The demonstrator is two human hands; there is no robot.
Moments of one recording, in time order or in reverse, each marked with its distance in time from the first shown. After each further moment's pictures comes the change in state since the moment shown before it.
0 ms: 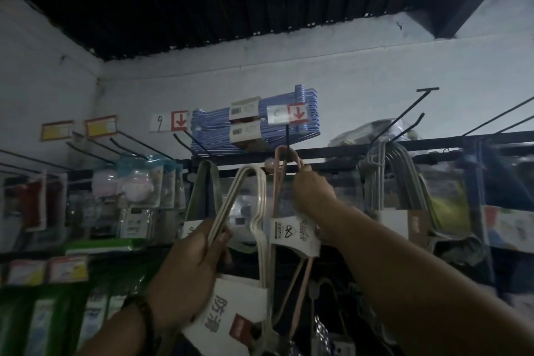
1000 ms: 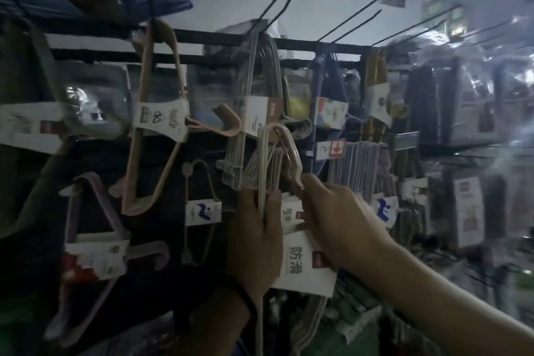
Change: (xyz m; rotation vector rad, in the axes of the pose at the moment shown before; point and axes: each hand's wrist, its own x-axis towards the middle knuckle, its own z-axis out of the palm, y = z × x) left_hand -0.155 0.123 0.232 -0.649 -0.048 -0.025; right_hand -0.332 0.175 -0.074 -0.366 -0.037 -0.020
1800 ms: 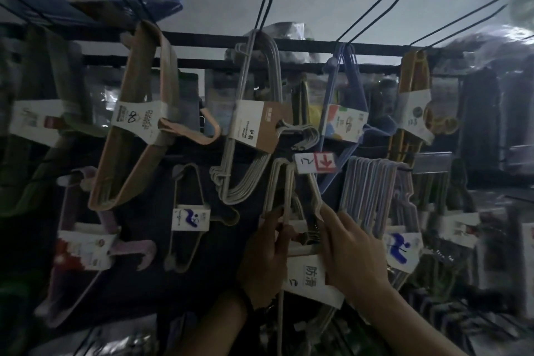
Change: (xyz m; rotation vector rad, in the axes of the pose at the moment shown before) left_hand 0.019 -0.076 0.128 0.131 -0.160 -0.130; right_hand 0.030 0.168 0.124 0.077 0.260 -0.052
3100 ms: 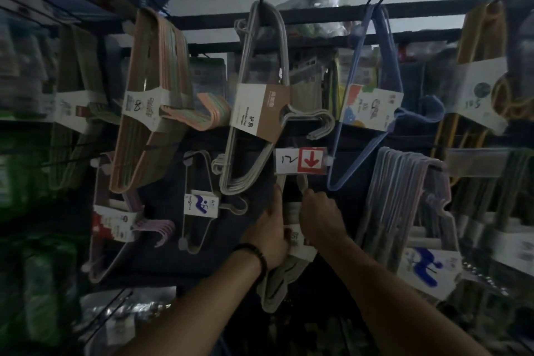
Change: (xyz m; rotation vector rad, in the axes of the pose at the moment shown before) left_hand 0.069 -0.033 0.035 0.638 -0.164 -0.271; right_hand 0.099 0.016 0.104 0.141 -0.478 0.121
